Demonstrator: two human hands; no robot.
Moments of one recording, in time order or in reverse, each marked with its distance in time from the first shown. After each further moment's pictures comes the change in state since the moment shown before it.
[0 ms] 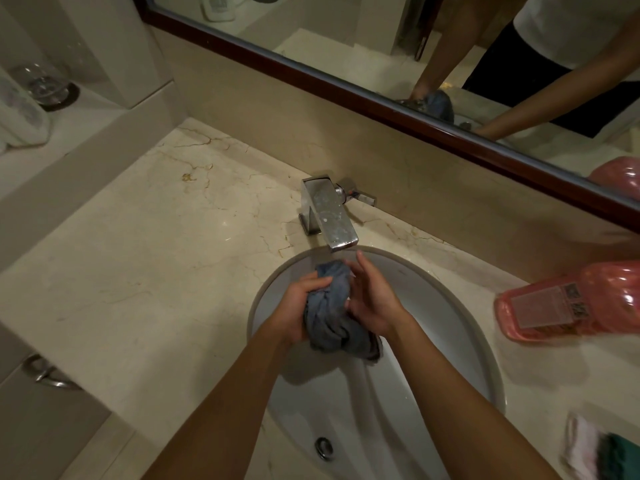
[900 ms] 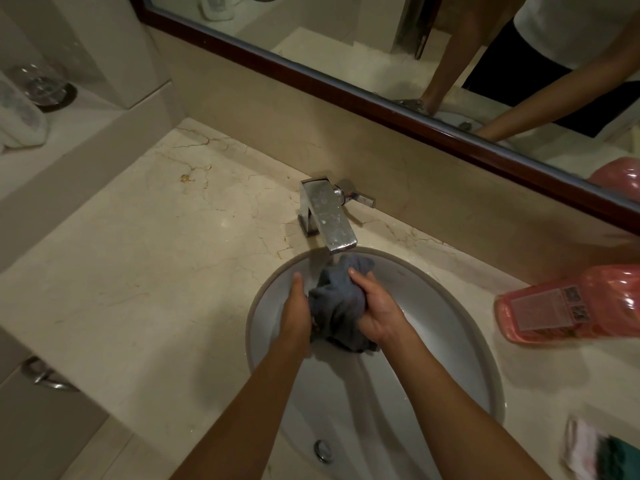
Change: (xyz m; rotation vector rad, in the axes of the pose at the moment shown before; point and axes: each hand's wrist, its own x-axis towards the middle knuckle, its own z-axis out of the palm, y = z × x) left_hand 0.017 -0.031 -0.002 0.052 0.454 -0.083; right_hand -0.009 0.007 -0.001 0.389 -0.034 -0.035
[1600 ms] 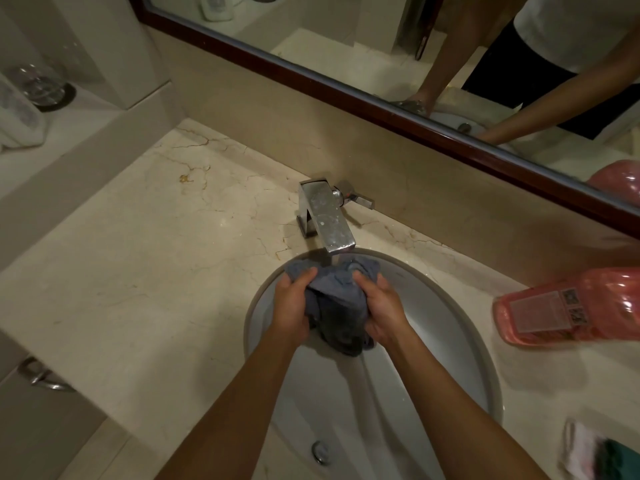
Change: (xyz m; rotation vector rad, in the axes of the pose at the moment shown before) left_hand -0.011 0.021 0.002 -0.040 -0.064 0.368; right_hand 0.010 -0.003 -0.014 -0.320 0.165 -0.214
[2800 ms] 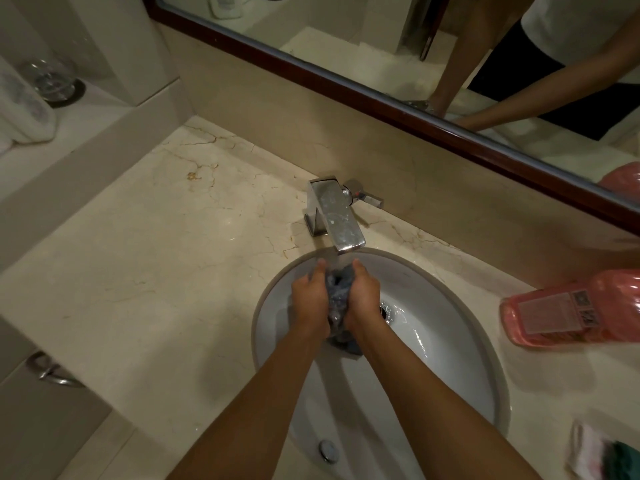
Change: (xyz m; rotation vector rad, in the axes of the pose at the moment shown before) left_hand 0.016 -0.020 0.016 0.039 0.133 -0.012; right_hand 0.009 0.019 0.053 -0.037 0.269 0.130
